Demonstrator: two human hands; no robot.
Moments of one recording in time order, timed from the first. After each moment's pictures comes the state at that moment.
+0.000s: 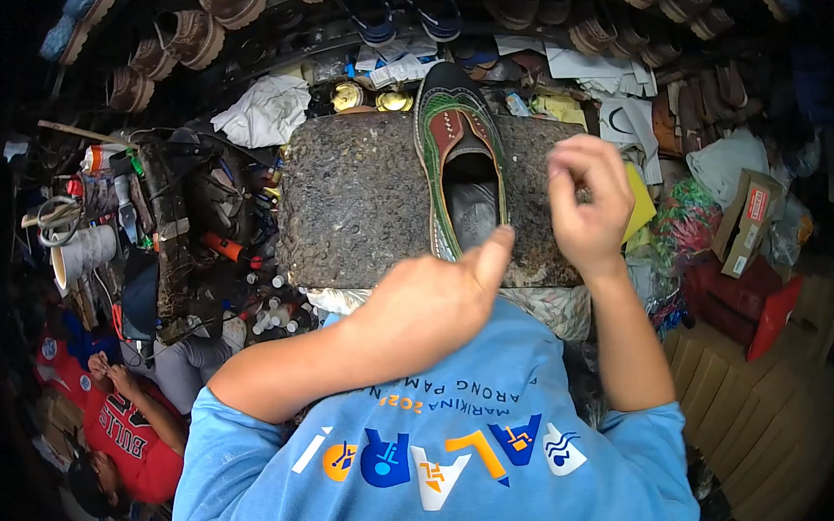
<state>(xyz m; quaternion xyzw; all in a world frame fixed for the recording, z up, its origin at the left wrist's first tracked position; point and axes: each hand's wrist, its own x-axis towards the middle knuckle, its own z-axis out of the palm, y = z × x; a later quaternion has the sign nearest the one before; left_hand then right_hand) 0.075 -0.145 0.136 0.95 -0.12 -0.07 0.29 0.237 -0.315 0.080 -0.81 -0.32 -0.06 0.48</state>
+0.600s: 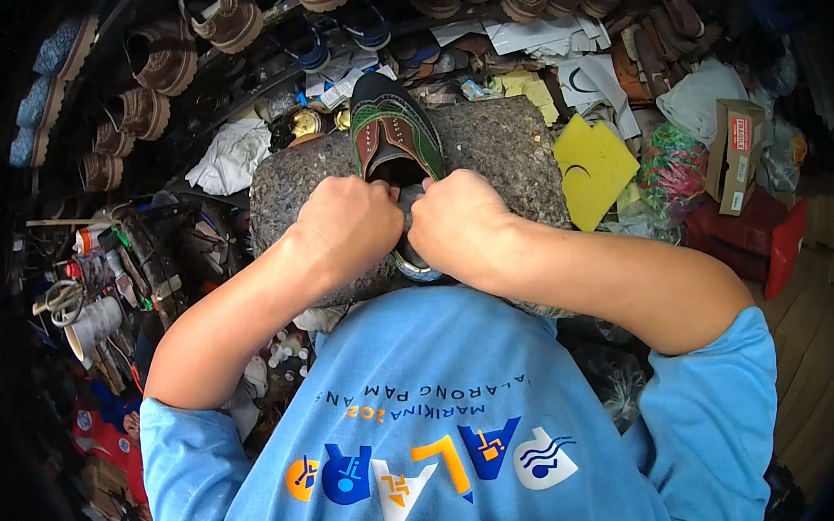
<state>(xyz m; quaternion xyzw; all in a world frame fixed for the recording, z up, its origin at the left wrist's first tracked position) 0.151 -0.098 0.117 0.93 -0.23 -0.28 0.02 0.210 -0.250 0.131 -0.69 -0.63 0.28 -0.22</state>
